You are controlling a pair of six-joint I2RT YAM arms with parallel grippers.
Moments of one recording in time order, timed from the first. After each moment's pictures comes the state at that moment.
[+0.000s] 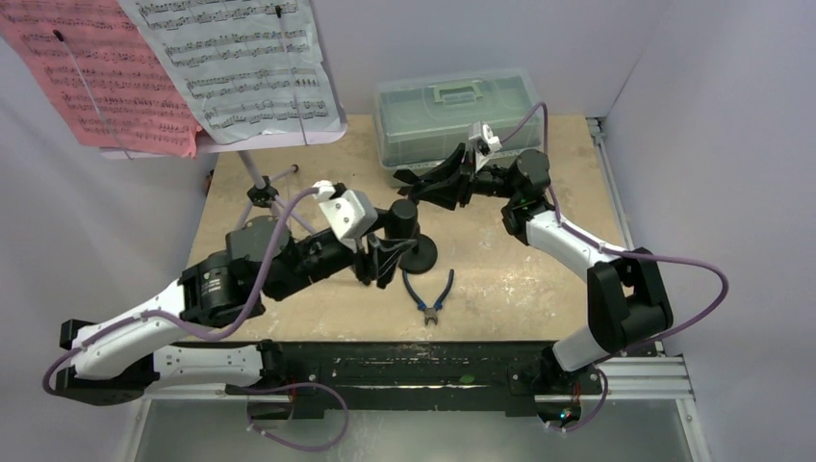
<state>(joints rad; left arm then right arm) -1.25 0.88 1.26 -0.39 -0.22 -0.04 0.37 1.53 0.97 0.85 -1.09 0.39</state>
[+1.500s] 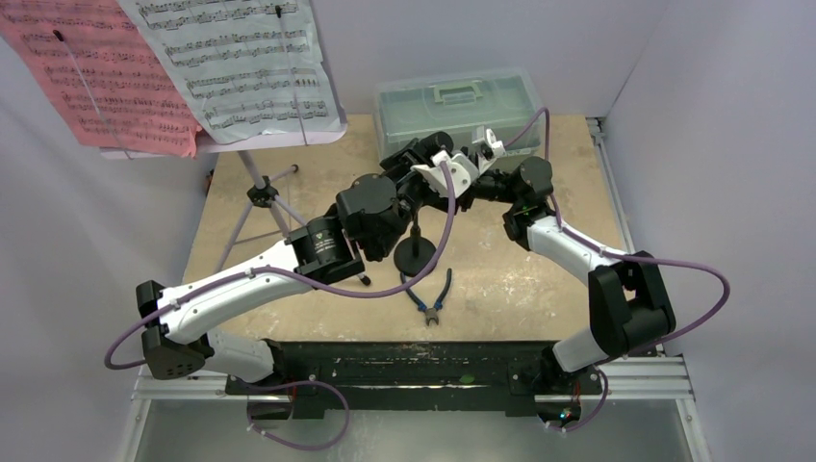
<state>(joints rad) -1.16 1.35 1.47 -0.08 -0.66 0.62 0.37 1.50 0.91 0.94 -1.07 0.45</state>
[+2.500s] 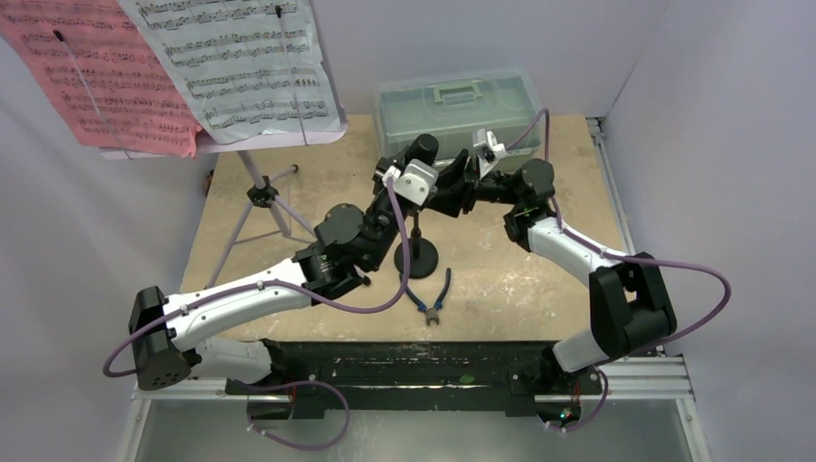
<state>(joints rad) -1.11 1.25 1.10 0.48 -0.60 0.46 0.37 1.50 0.90 0.97 -1.11 0.46</state>
